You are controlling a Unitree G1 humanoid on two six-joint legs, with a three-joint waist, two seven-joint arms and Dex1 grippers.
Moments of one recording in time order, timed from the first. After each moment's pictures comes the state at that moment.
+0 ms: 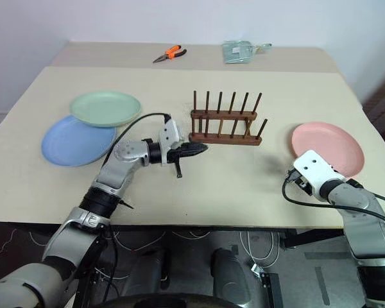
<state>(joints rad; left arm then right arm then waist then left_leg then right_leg) -0.67 0.24 -0.22 0.26 -0.17 0.11 -1.00 0.04 -0.82 -0.17 -0.17 -0.07 0.42 0.51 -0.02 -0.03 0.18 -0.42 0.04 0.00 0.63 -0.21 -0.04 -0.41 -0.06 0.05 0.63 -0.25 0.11</state>
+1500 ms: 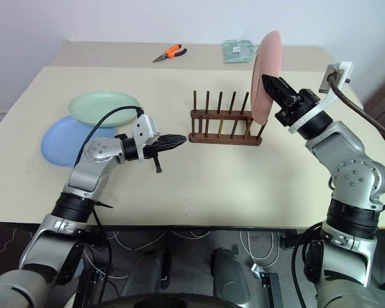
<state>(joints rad) -0.59 0.39 -0.17 0.19 -0.17 0.08 -0.96 -0.52 -0.54 -0.42 -0.11 1.06 0.75 0.41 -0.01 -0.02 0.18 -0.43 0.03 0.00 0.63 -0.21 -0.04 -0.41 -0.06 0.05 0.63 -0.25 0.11</state>
